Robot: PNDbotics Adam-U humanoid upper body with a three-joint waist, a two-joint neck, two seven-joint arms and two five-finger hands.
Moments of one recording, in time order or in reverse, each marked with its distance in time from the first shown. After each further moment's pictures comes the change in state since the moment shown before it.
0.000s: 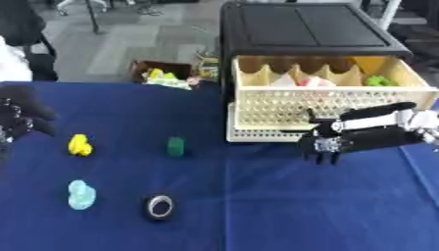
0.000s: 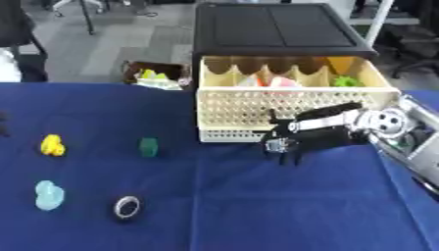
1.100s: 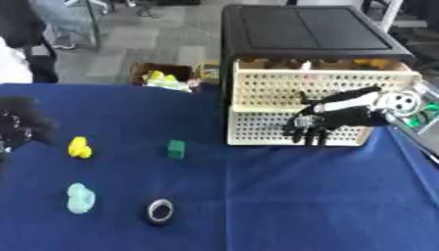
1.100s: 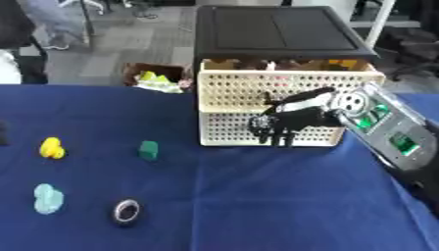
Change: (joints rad) left arm 0.007 -0.011 0.005 0.000 -0.001 0.004 -0.015; right arm -0.131 0.151 -0.019 0.290 0.127 -0.037 0.033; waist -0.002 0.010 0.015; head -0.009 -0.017
